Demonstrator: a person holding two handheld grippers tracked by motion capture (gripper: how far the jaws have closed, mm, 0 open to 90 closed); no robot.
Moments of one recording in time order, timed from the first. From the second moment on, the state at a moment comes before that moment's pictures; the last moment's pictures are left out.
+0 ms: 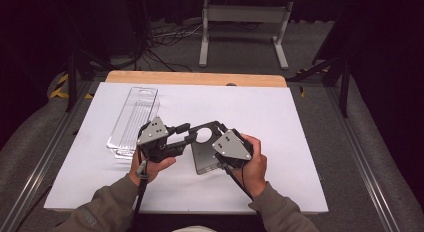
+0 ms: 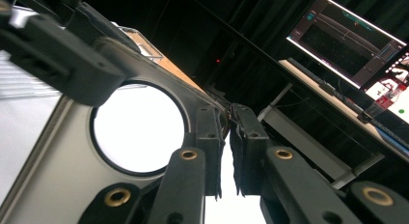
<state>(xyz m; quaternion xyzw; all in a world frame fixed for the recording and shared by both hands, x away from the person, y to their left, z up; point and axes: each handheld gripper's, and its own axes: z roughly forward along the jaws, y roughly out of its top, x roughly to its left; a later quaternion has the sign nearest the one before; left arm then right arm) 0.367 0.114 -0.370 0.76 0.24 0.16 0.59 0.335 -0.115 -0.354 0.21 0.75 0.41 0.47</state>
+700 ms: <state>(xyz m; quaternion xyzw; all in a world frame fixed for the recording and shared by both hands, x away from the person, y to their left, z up) 0.369 0.135 -0.367 0.76 0.23 0.19 0.58 0.330 -0.118 -0.355 0.21 0.76 0.46 0.42</state>
